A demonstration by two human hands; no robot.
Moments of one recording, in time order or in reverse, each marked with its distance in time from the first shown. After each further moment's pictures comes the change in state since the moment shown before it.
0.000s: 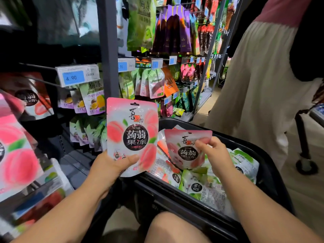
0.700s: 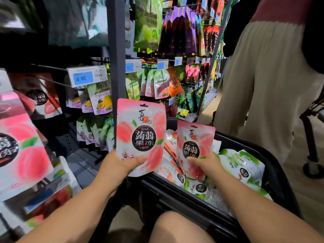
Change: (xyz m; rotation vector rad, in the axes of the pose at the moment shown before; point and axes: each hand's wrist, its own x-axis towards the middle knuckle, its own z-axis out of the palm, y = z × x) left_hand 0.000 -0.002 0.003 -0.001 -0.025 0.003; right_hand 0.007 0.044 0.018 -0.280 -0.124 0.295
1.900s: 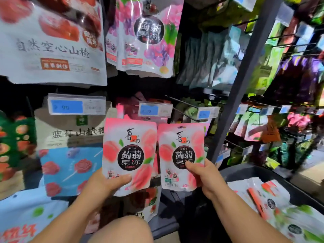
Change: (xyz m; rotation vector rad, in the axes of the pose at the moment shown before) left_hand -0.165 0.050 -0.198 0.138 0.583 0.042; right_hand -0.116 -0.167 0.193 0.516 -0.731 -0.229
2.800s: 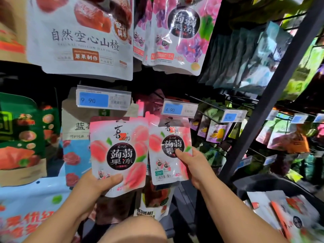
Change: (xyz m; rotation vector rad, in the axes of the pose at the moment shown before) left_hand -0.012 -0.017 -0.057 -0.179 0.124 0.058; right_hand 0.036 0.002 0.088 -0.060 -0.174 0.065
